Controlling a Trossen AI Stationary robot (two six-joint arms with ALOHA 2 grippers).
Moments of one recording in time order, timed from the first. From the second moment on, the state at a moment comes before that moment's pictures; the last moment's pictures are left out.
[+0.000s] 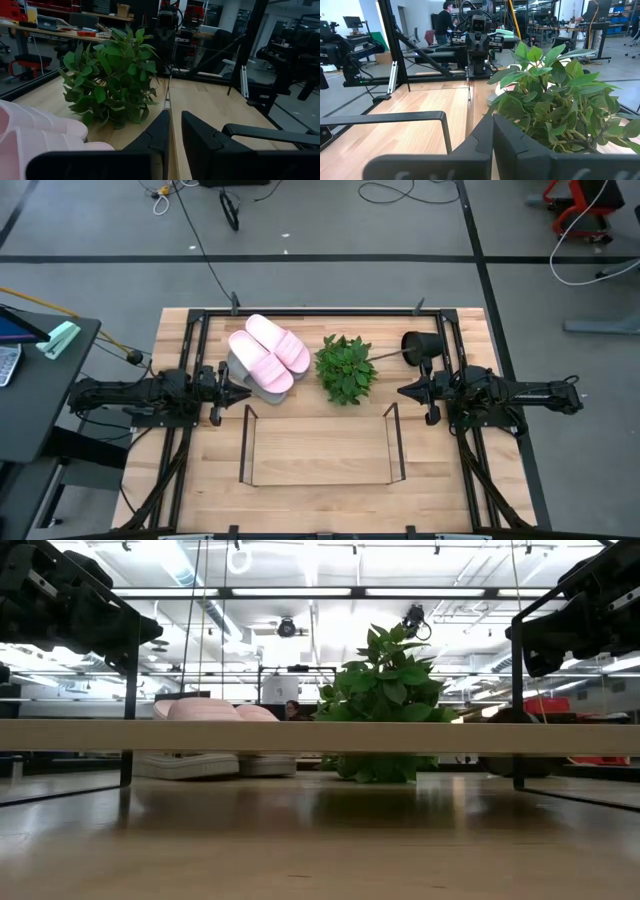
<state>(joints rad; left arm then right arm) -0.01 0.05 0.01 0.04 -0.04 -0.17 -0.04 0.05 0.02 0.02 -0.04 0.08</state>
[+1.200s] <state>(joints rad) -0.01 0.05 0.01 0.04 -0.04 -0.17 -0.04 0.05 0.02 0.02 -0.04 0.08</state>
